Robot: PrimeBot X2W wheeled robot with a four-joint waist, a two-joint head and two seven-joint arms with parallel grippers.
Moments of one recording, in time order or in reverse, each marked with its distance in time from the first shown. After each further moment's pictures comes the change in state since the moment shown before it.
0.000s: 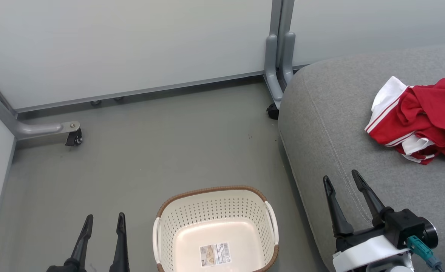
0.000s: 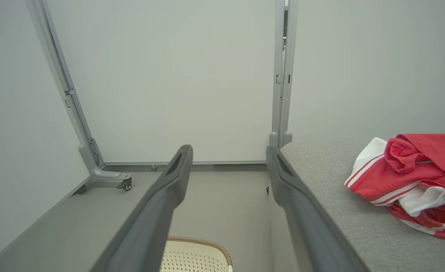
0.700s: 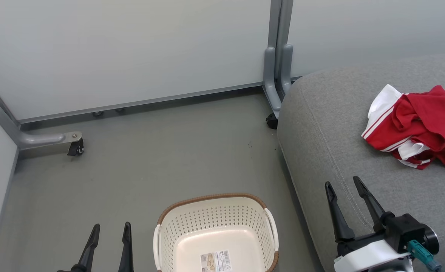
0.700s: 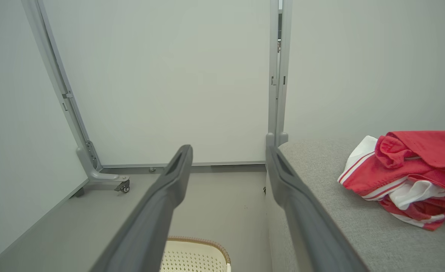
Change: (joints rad) left arm 0.017 0.000 -0.017 0.046 -0.004 -0.002 0.000; right arm 0.022 0.006 -0.008 0.014 0.003 0.000 0.000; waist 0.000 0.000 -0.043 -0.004
